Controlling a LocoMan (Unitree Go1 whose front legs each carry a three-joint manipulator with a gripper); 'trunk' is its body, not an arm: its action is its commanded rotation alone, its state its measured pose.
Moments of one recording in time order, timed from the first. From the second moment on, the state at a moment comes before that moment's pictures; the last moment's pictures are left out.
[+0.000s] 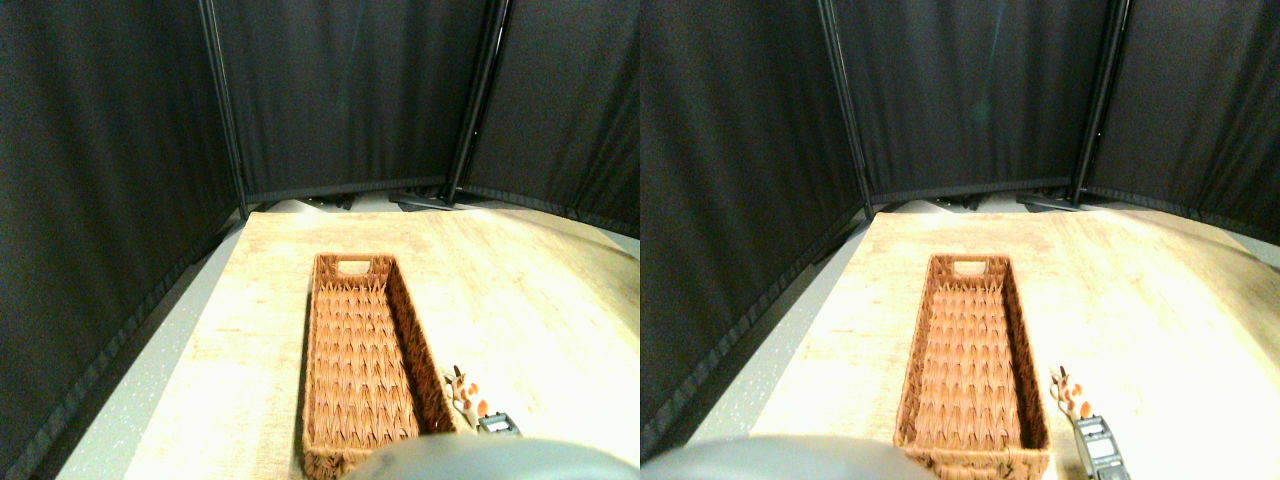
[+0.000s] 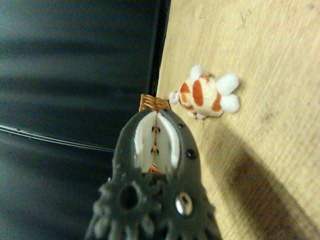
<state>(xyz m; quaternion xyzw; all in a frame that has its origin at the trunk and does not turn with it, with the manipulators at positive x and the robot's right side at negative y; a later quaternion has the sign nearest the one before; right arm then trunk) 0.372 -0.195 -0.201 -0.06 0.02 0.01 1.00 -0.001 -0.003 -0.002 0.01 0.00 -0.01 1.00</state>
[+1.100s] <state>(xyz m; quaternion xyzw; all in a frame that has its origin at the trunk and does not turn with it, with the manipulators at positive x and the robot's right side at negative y) 0.383 -0.218 -0.191 0.23 0.06 0.02 0.97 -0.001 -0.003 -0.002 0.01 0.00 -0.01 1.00</state>
